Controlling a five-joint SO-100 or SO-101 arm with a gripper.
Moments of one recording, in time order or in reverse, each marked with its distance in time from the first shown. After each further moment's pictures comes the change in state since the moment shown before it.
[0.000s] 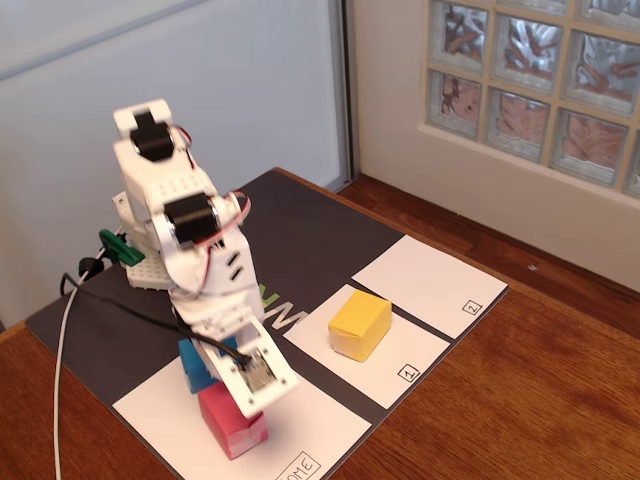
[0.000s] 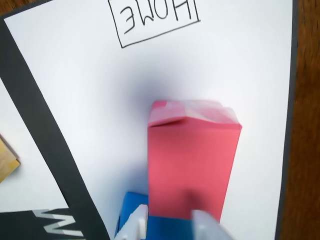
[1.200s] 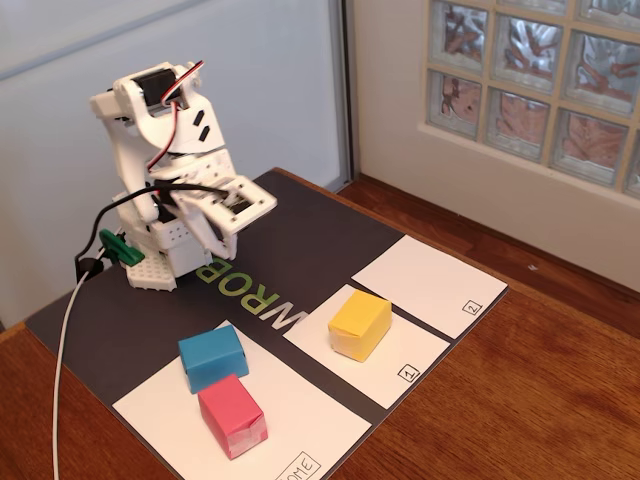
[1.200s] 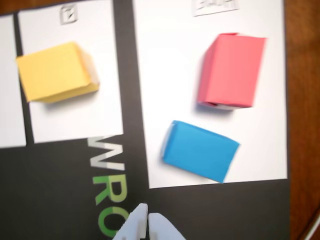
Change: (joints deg) arm -6.9 62.4 43.6 0.4 4.0
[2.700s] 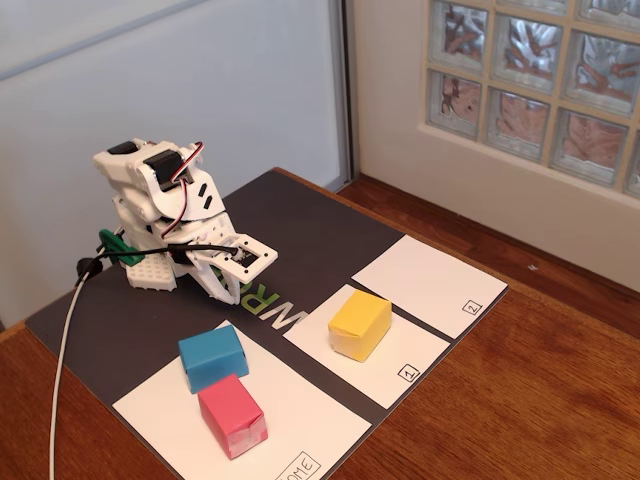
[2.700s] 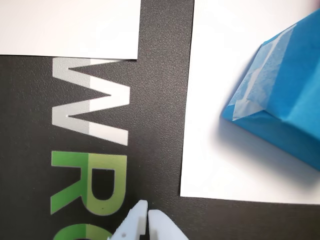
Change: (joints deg) arm -8.5 60.7 69.2 -2.1 -4.6
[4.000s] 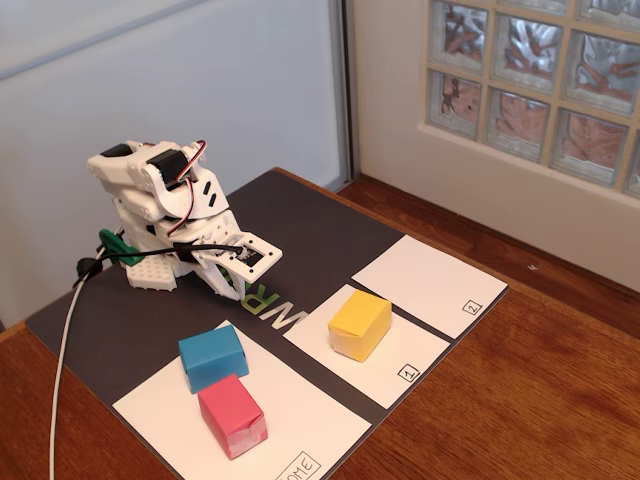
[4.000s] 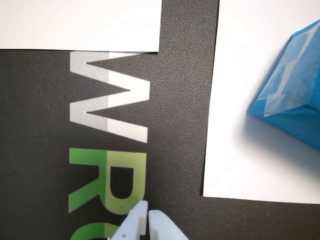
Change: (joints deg) arm -4.0 0.0 0.2 0.2 6.0
